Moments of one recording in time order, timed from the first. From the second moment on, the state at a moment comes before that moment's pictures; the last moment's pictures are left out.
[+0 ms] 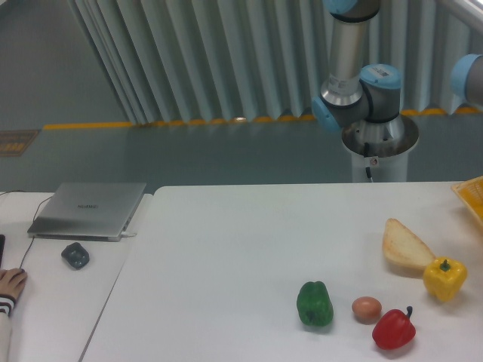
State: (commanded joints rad) arm 2.62 -1.85 -1.49 -1.18 1.60 1.52
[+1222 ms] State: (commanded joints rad) arm 2.59 -1.85 -1.55 -1.10 1.58 1.37
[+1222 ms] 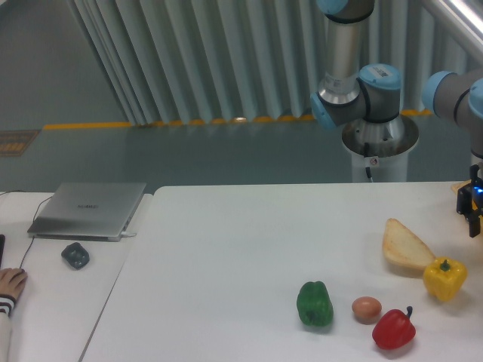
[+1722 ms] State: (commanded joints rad) arm 2.51 -1.80 -1.66 -1.19 1.58 1.38
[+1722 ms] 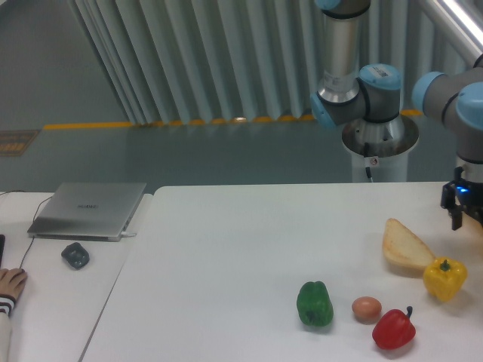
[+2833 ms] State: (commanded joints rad) arm 2.27 -1.84 -1.67 -1.32 1.81 1.44
